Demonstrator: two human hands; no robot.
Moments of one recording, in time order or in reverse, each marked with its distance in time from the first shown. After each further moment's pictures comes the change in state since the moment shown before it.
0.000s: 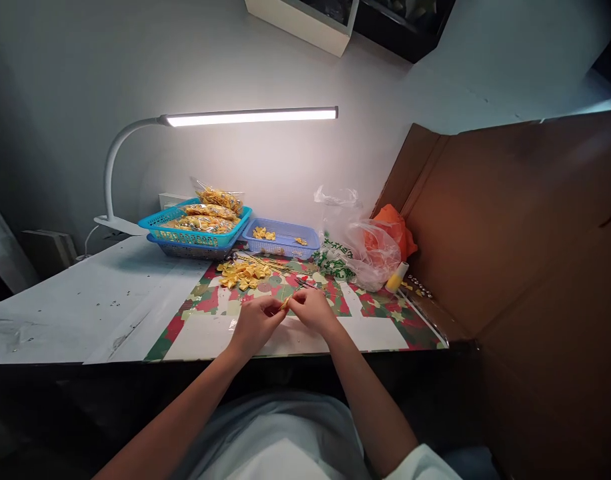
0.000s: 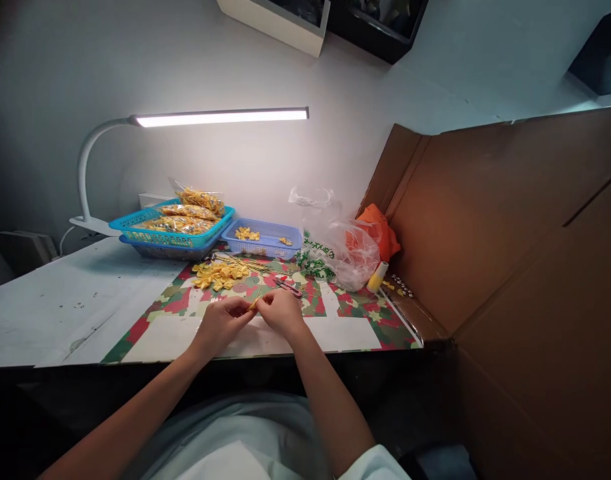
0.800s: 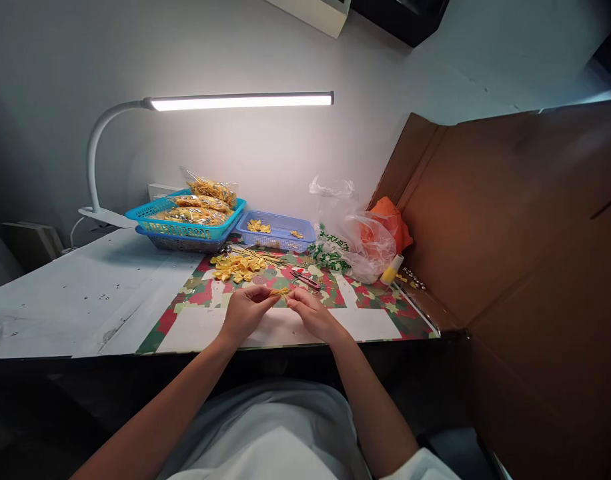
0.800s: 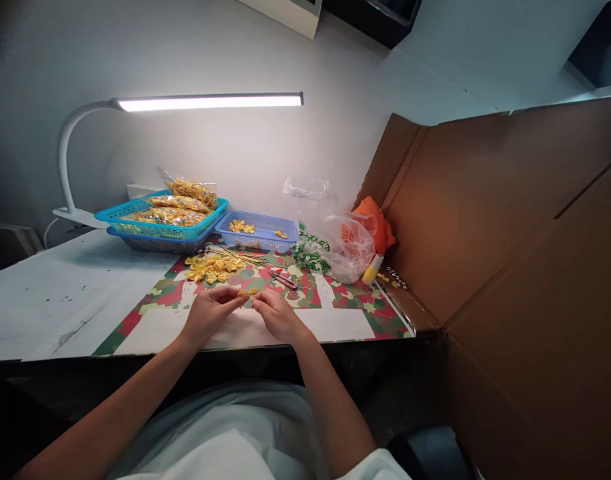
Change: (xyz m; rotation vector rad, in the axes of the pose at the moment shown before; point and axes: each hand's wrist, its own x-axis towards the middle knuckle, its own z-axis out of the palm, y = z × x) left_hand 0.006 -0.001 -0.005 -0.358 0.006 -0.249; right_hand -0.026 -0.005 -0.015 0.325 -0.239 -0.013
